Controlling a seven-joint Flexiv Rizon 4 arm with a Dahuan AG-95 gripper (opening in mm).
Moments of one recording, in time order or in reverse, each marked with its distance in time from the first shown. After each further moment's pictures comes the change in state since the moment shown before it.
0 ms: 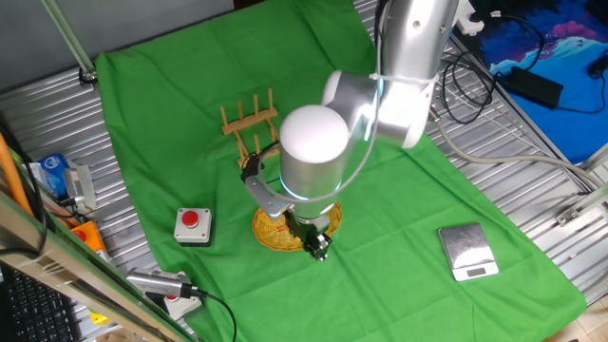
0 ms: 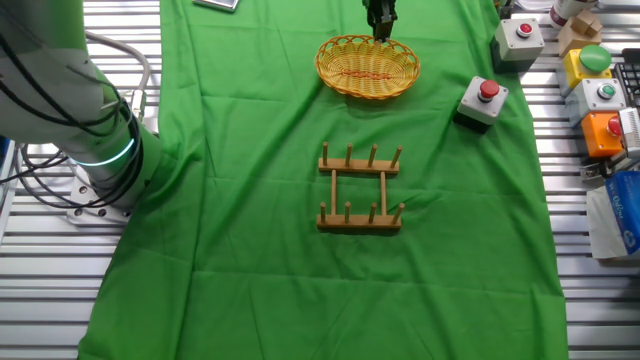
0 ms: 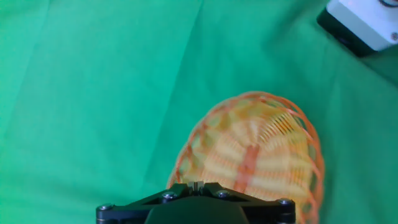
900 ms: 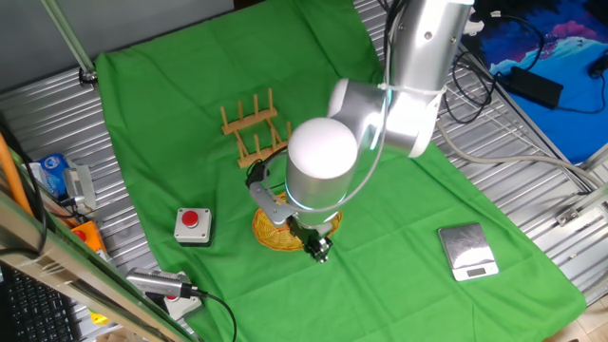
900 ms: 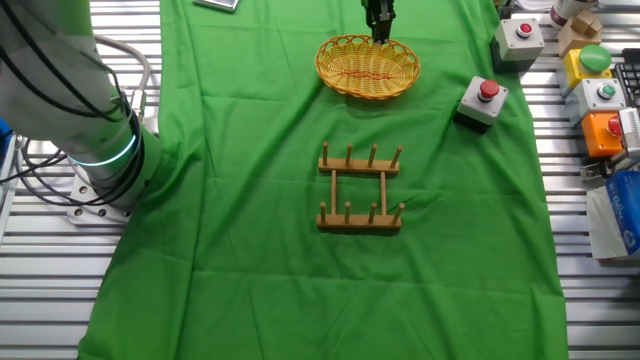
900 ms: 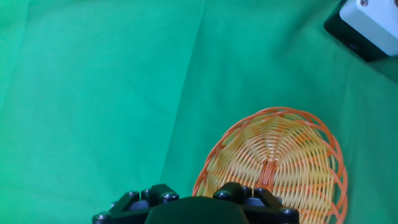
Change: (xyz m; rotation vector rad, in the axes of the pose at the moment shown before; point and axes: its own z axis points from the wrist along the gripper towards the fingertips) arm 0.001 0.000 0.009 0.045 0.007 0.024
